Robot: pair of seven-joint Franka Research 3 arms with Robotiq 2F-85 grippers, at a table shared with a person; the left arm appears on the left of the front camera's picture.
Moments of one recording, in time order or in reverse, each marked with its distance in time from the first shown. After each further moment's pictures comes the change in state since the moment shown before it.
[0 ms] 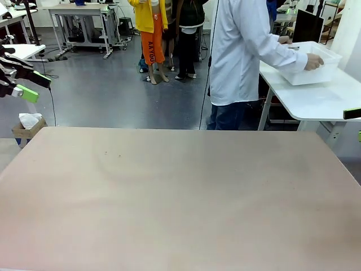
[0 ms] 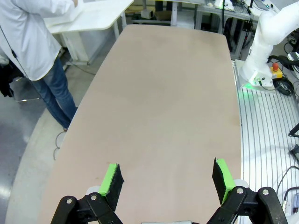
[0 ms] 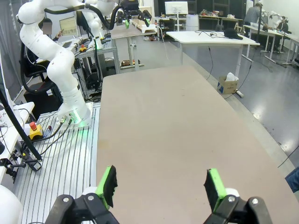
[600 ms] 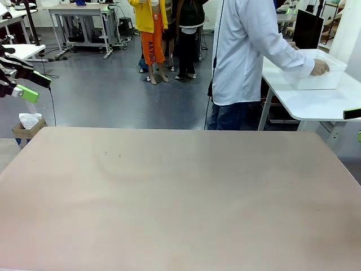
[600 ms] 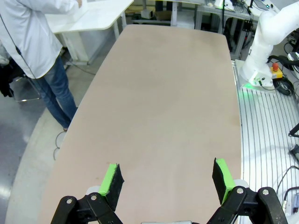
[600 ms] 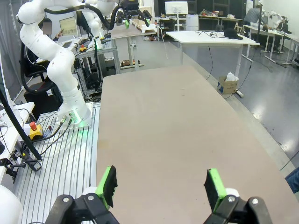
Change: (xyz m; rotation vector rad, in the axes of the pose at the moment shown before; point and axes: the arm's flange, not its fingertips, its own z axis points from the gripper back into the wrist) left arm 0.000 0.000 0.000 0.000 0.000 0.000; right arm 0.000 0.000 0.000 0.000 0.000 0.000
